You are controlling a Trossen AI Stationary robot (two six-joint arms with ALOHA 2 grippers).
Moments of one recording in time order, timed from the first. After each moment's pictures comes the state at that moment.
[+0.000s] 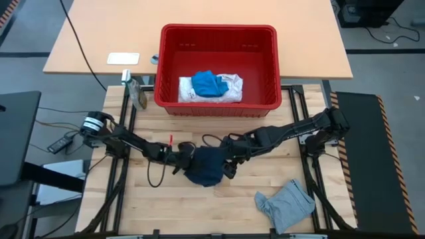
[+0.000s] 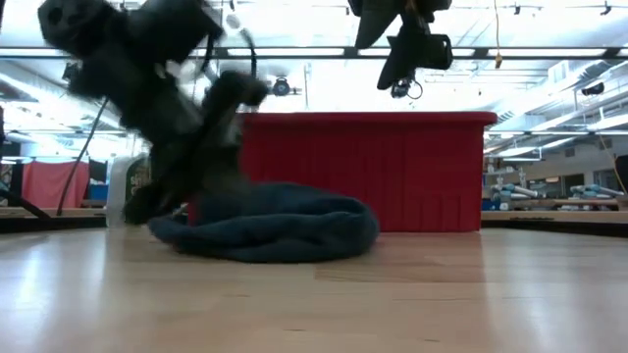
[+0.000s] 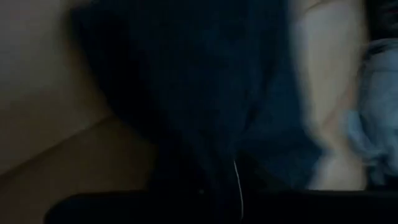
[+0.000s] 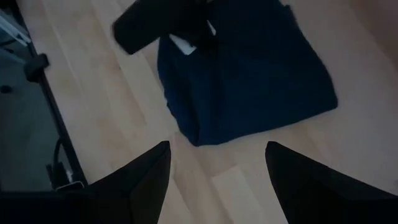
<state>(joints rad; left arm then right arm) -0.24 1.65 0.64 0.26 -0.20 -1.35 0.22 1.71 1.48 -0.82 0.01 0.80</state>
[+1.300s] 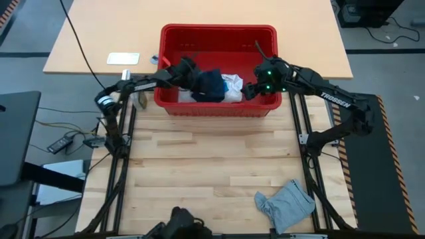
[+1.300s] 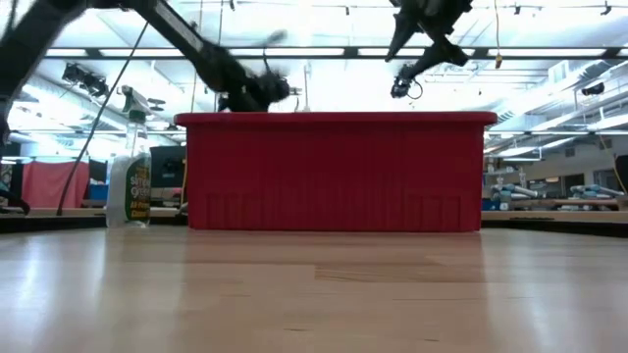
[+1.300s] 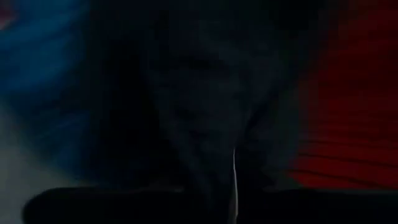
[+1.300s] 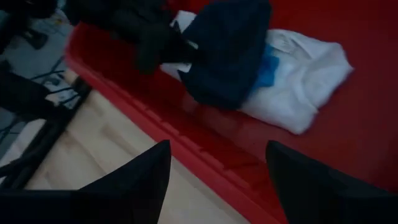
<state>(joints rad) 0.74 1.85 1.37 -0.28 0.29 -0.52 -0.47 1.36 1.48 -0.88 0.03 0.61</state>
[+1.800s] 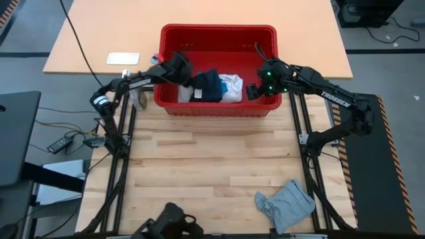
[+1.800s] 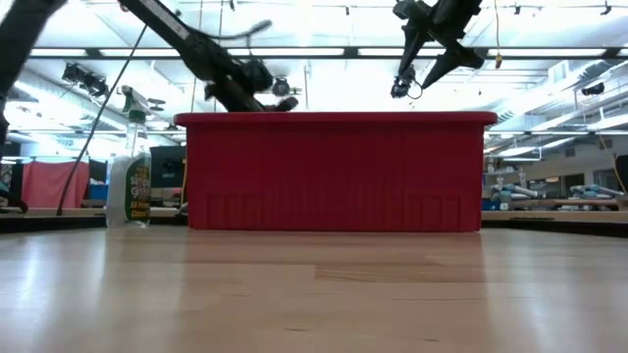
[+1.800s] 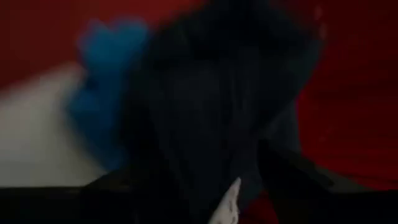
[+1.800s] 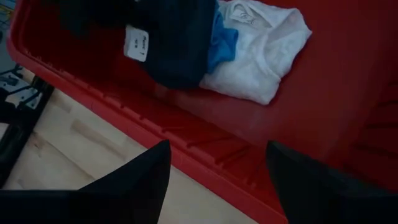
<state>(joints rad) 0.81 1.80 1.37 -0.36 0.32 -0.44 -0.50 1.36 1.48 -1.01 0.06 0.69</state>
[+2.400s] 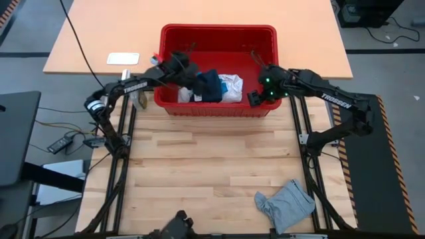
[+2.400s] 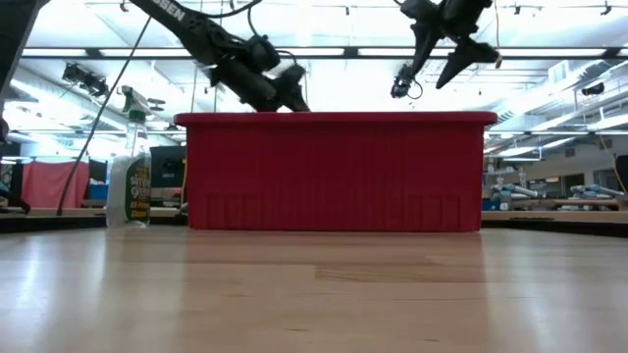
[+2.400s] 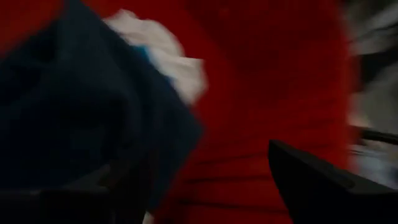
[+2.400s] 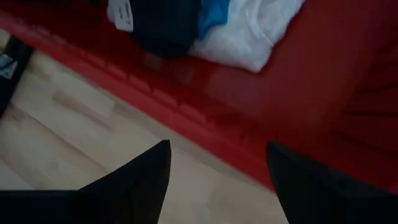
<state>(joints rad) 0.73 1.71 1.37 -0.31 0.48 -0.29 -0.44 1.35 1.48 -1.13 0.07 0.72</state>
